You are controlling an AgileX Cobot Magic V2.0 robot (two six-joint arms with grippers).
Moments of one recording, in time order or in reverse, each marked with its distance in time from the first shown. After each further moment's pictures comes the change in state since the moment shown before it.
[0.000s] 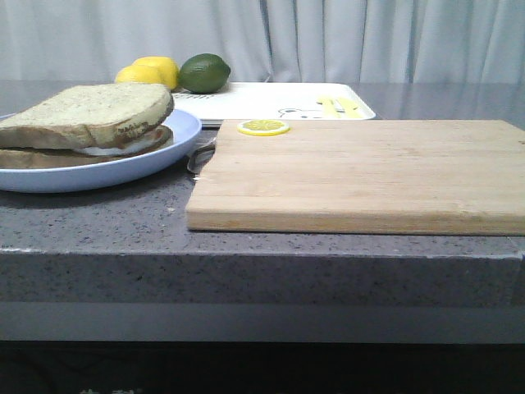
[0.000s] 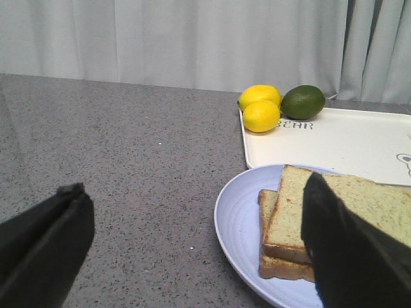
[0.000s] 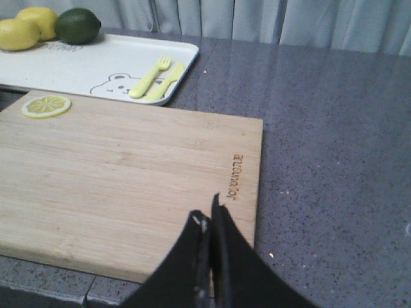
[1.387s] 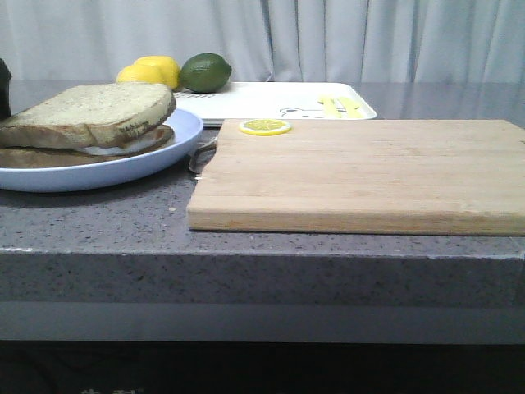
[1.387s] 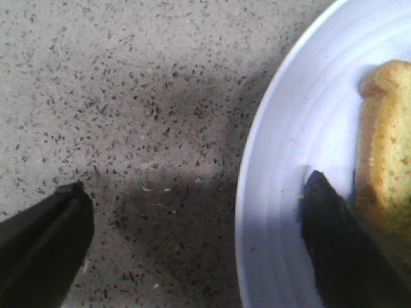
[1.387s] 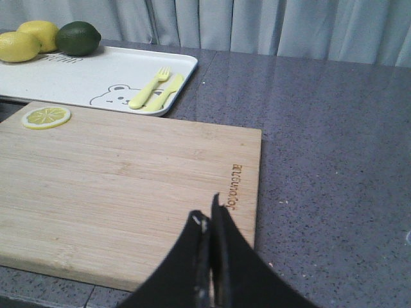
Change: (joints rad) left arm -0.009 1.178 -0.726 -0.043 0.475 0.072; right arm 0.000 -0.002 0.002 0.000 -0.020 0.001
